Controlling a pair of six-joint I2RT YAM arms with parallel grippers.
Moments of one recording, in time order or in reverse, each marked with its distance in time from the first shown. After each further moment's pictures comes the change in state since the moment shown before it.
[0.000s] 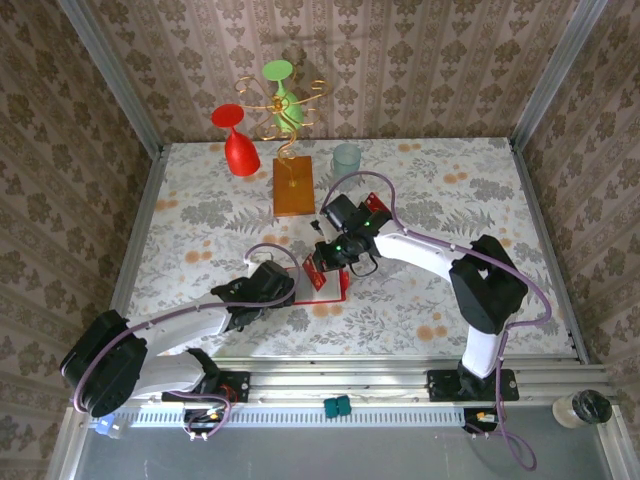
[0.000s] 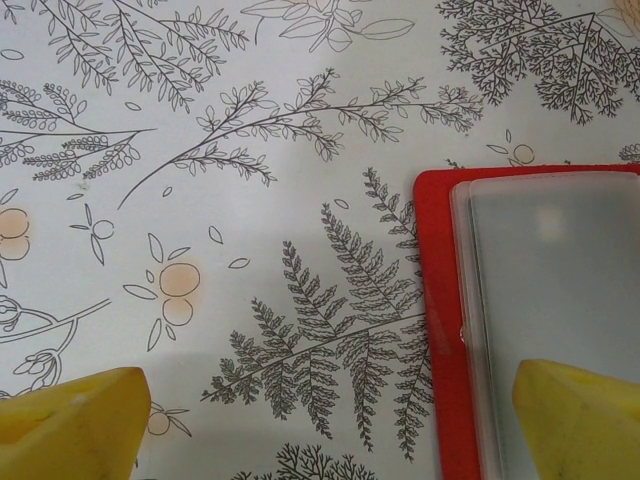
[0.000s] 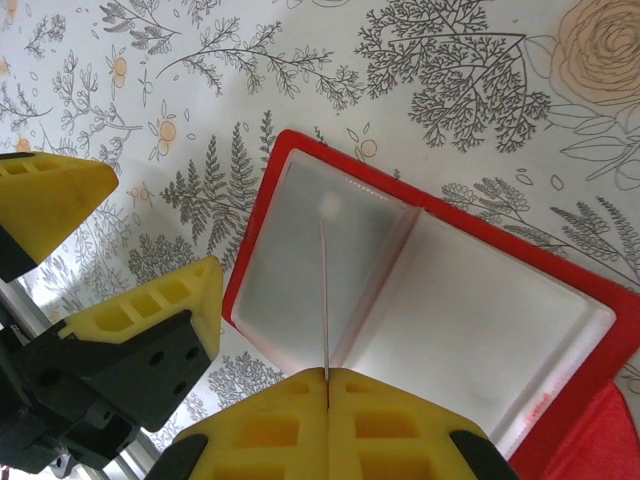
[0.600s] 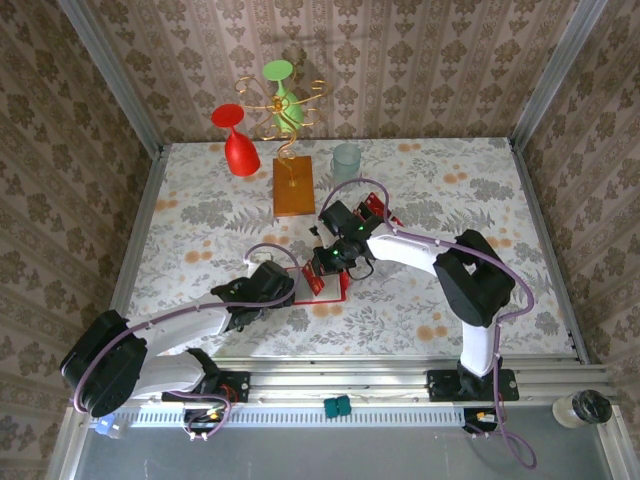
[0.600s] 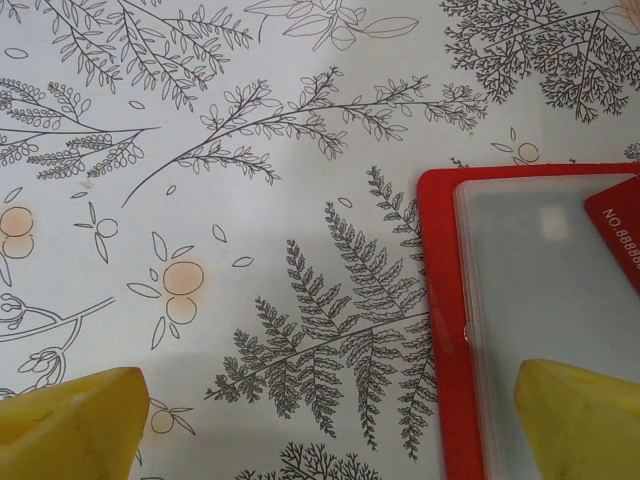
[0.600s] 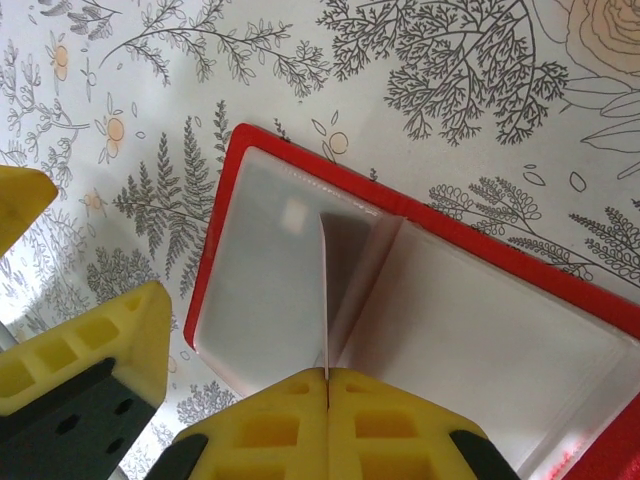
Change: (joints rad) left arm 0.000 0.000 0.000 -0.005 0.000 0.000; right arm 0.004 0.082 -0.018 0.061 -0.008 0.021
